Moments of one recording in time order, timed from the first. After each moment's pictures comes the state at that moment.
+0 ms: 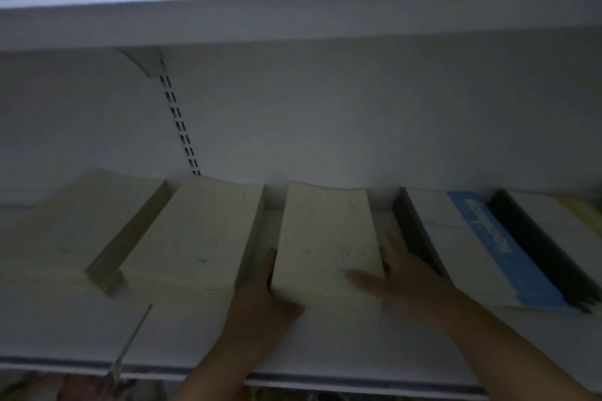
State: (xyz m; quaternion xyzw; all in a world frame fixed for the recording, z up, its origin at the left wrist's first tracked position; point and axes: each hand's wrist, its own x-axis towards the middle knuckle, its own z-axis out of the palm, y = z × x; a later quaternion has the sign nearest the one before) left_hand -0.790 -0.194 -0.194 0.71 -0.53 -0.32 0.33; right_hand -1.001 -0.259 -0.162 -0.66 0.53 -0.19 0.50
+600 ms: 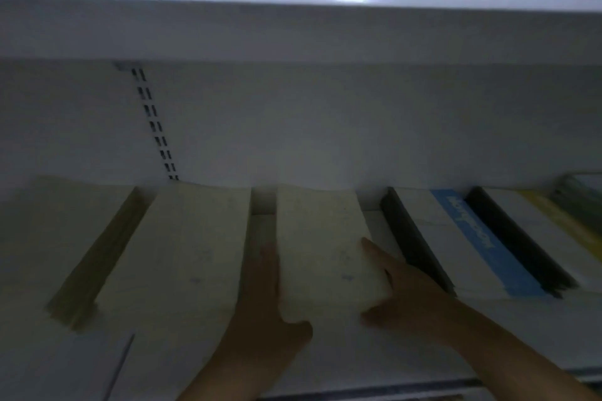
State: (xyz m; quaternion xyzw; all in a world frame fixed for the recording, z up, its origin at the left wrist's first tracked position) left_hand -0.782 -0.188 -0.159 0.66 -0.58 -0.37 0.31; right_hand -0.996 -0.249 -0.159 -0.71 0.58 -0.08 0.39
